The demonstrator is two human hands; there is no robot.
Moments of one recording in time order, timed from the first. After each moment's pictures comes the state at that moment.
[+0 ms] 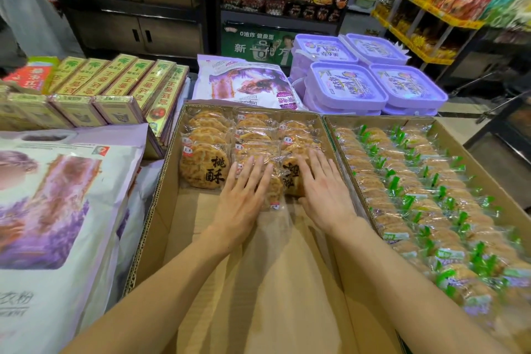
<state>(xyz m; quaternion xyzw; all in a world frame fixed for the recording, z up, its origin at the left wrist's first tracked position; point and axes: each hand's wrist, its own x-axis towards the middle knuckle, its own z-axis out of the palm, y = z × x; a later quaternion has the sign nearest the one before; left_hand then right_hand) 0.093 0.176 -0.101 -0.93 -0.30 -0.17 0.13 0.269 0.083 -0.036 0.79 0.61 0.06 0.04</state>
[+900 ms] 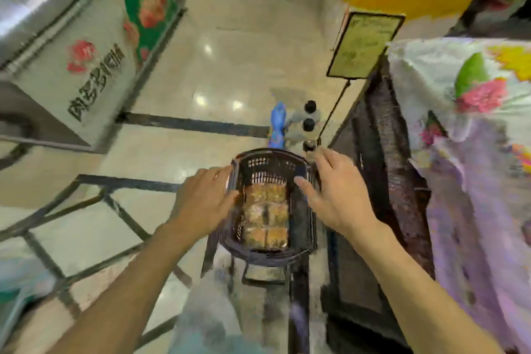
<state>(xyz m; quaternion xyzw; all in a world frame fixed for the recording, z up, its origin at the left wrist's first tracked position) -0.454 -0.357 -0.132 -0.26 -0.95 -0.13 -0.05 -0.373 -0.112 -0.098 0.08 0.99 -0.11 -0.04</state>
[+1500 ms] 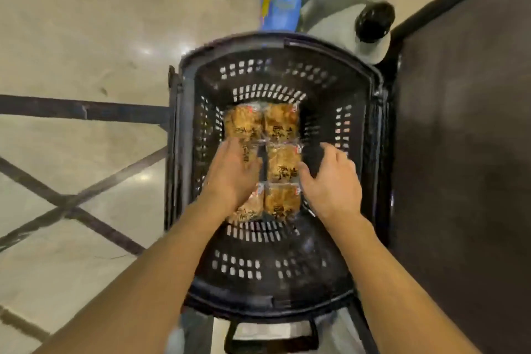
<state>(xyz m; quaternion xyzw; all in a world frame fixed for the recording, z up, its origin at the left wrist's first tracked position) -0.634 -0.221 -0.614 -0.05 -0.87 -0.31 -0.38 -0.554 -0.060 -0.597 0.34 0.88 -0.19 0.27</state>
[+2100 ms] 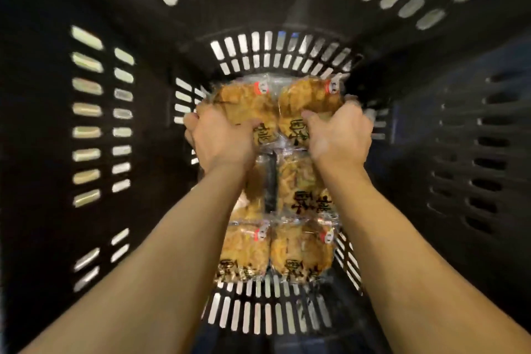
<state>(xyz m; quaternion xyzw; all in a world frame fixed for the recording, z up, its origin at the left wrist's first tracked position) -0.679 -0.162 -0.862 0.25 -0.89 -0.29 -0.24 -0.641 -0.024 -0.849 0.50 0.79 -0.32 0.16</state>
